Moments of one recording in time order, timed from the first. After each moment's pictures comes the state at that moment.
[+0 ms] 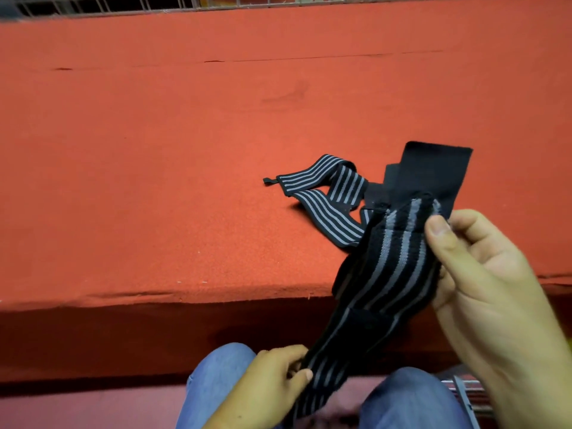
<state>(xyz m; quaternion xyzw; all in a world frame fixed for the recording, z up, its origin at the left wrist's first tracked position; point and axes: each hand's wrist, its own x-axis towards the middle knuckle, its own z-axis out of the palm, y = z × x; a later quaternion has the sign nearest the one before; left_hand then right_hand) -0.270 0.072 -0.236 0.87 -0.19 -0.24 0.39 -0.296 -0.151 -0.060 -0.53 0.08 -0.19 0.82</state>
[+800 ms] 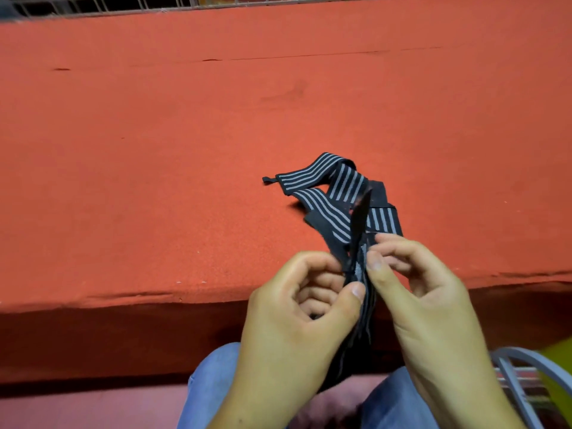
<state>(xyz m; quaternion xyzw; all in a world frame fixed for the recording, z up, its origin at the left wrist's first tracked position) -0.280 0.017 -0.080 0.70 -0.12 0.00 0.71 -0.294 -0.126 -0.106 -0.69 0.11 -0.24 0.68</state>
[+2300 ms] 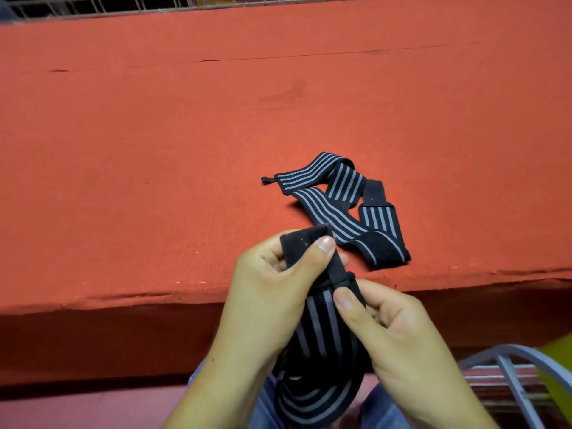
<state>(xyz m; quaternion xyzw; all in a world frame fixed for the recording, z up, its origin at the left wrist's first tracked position) -0.254 0.026 -0.065 0.65 -0.05 -0.08 0.75 -0.313 -0.112 -0.114 -0.63 0.05 -0.01 0.78</state>
